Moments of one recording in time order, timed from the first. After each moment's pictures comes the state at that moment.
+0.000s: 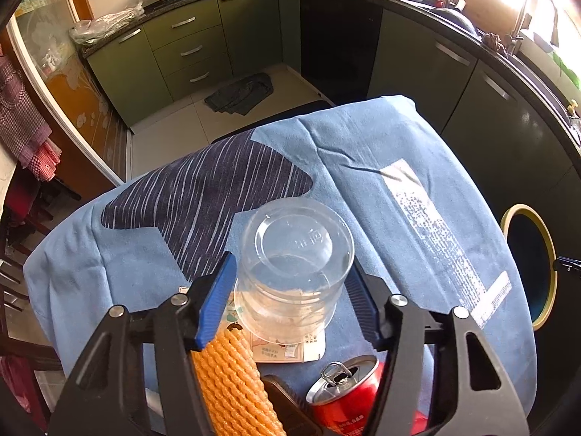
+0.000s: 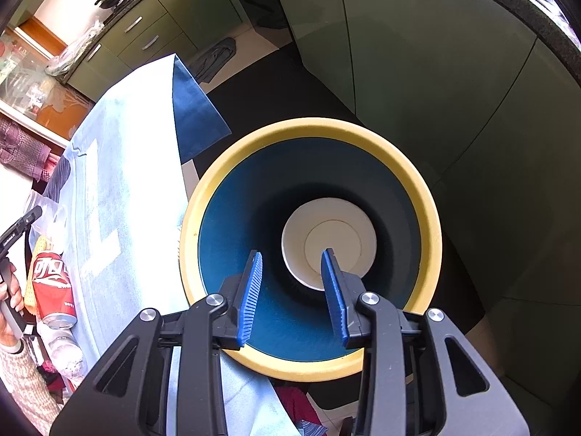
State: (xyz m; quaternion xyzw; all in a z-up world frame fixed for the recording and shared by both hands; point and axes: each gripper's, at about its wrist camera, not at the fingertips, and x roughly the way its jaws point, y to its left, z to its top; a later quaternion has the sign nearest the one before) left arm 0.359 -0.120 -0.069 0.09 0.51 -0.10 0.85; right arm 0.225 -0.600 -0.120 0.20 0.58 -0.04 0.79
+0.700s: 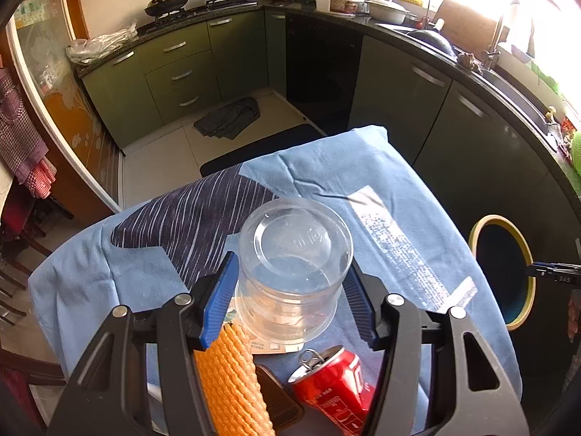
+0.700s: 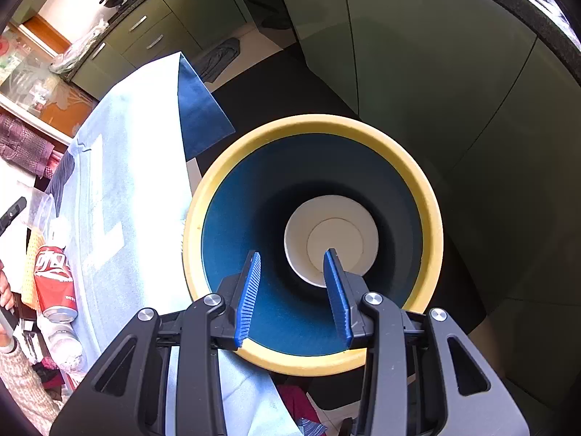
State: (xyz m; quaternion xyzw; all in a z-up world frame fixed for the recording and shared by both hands) left arm 0.333 -0.125 -0.021 0.08 0.46 -0.14 0.87; right arm 0.220 -0.593 -0.117 0.20 0.58 -0.03 0.79
